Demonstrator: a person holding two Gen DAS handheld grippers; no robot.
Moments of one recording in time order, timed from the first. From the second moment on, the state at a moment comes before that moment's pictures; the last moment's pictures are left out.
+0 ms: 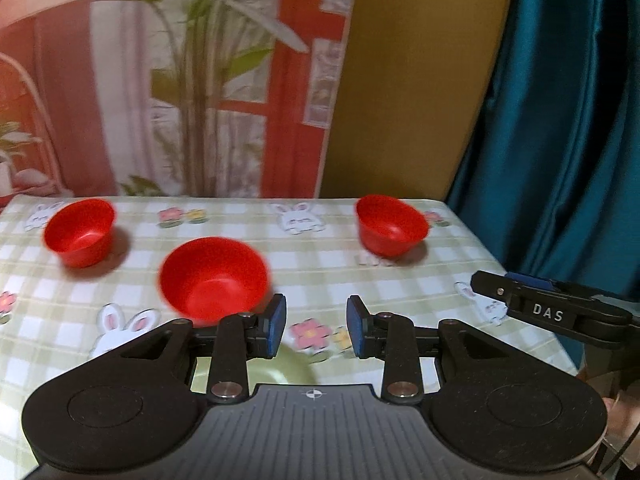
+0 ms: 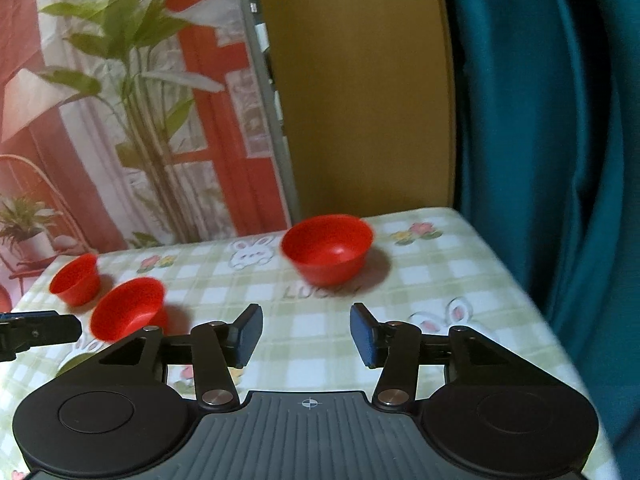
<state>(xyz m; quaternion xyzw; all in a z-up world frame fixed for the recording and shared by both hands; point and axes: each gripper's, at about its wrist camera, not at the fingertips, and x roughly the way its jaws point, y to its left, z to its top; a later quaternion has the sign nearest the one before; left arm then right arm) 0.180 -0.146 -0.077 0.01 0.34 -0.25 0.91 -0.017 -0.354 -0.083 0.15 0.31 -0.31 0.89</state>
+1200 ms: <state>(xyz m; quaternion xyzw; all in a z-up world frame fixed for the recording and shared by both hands) 0.247 -0.234 -0.091 0.01 0.33 -0.24 0.91 -0.013 -0.442 -0.095 0.21 0.27 -0.35 0.87</state>
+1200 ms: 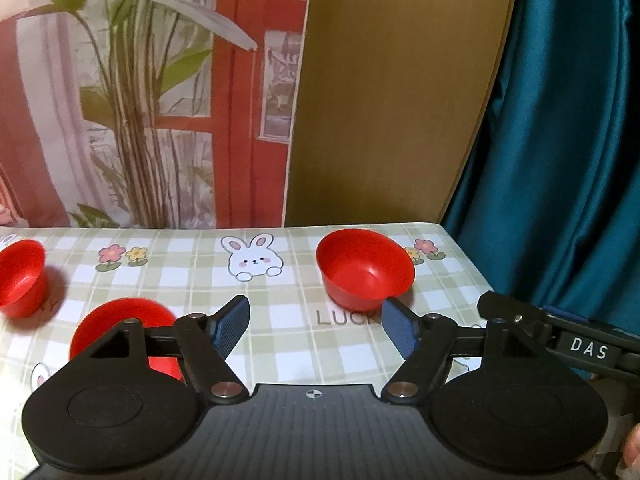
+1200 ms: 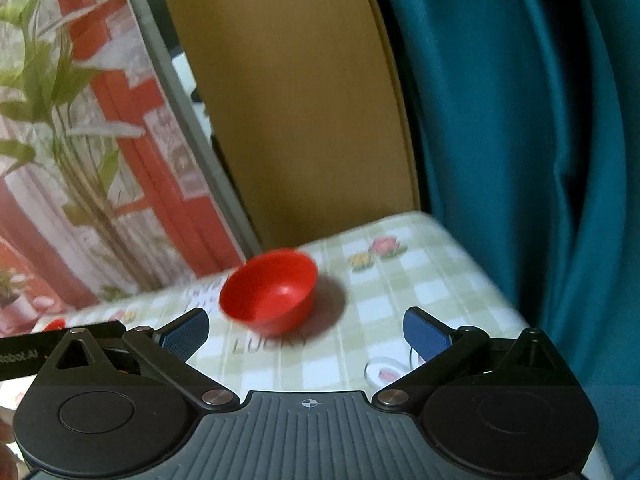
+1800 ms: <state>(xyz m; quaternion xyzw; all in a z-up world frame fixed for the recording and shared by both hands) 0.330 -0.282 -0.145 0.01 0.37 -0.25 0.90 0.054 -0.503 -0.135 0.20 0.33 -0.34 0.86</state>
